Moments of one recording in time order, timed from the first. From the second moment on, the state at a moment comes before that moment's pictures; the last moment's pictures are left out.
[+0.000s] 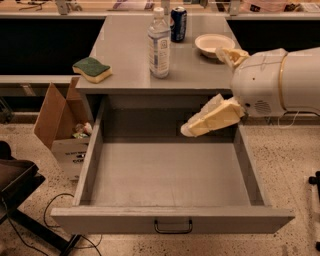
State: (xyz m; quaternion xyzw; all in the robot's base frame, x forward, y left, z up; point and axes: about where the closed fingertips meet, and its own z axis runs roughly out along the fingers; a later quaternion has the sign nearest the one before) arm 0.470 -0.077 0.971 -0.53 0.67 0.12 0.50
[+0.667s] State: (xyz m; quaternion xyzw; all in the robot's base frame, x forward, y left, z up) arm 0.505 -0.002 0.941 -0.55 0.66 0.14 0.50
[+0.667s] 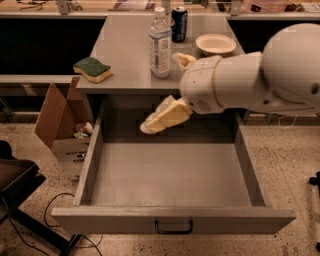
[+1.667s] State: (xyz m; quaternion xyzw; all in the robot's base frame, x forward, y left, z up) arm 0.612 0.120 0.902 -0.49 0.70 0.24 0.46
